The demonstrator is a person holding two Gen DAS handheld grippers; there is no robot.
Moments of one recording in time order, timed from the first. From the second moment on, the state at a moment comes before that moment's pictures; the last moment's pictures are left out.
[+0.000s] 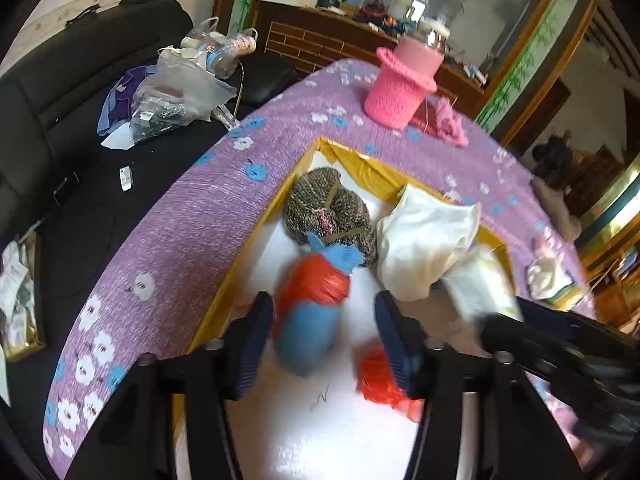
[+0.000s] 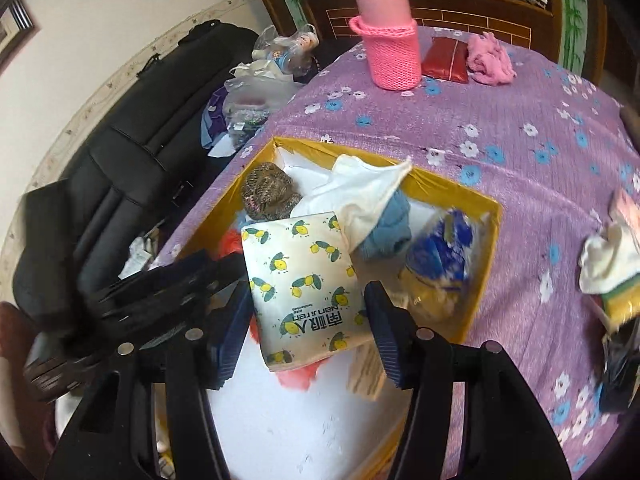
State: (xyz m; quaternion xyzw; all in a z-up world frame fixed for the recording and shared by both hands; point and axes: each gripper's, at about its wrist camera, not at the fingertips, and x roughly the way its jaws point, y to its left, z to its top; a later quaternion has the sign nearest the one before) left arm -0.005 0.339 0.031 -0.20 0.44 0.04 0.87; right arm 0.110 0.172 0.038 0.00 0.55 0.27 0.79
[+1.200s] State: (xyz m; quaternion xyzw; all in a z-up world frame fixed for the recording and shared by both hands) left arm -0.086 0.160 0.088 -0.16 0.38 -0.13 0.90; right arm 0.001 -0.090 0.115 0.03 0.39 0.09 0.91
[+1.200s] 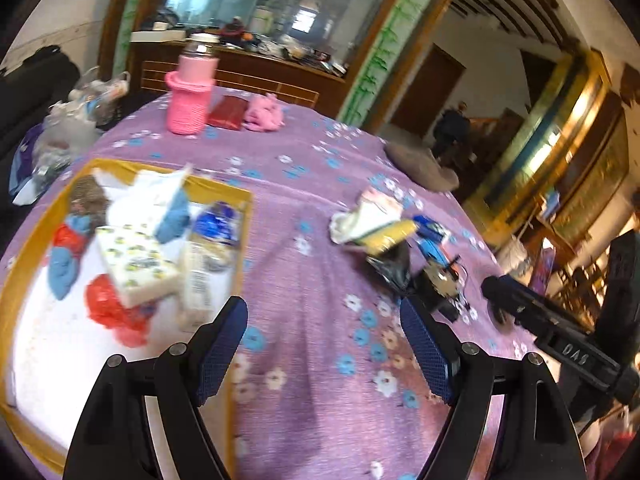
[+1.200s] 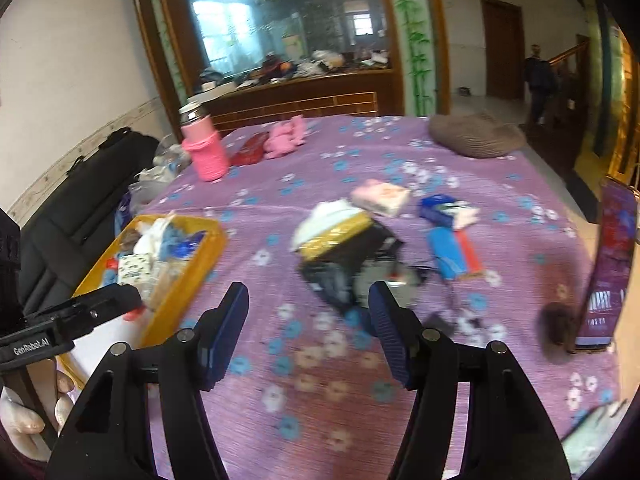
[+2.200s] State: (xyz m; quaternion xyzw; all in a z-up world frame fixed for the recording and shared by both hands) left arm -0.011 0.132 0.065 -0.12 0.41 -0.07 0.90; right arm 0.085 -0.180 0.093 0.03 0.35 0.03 0.94
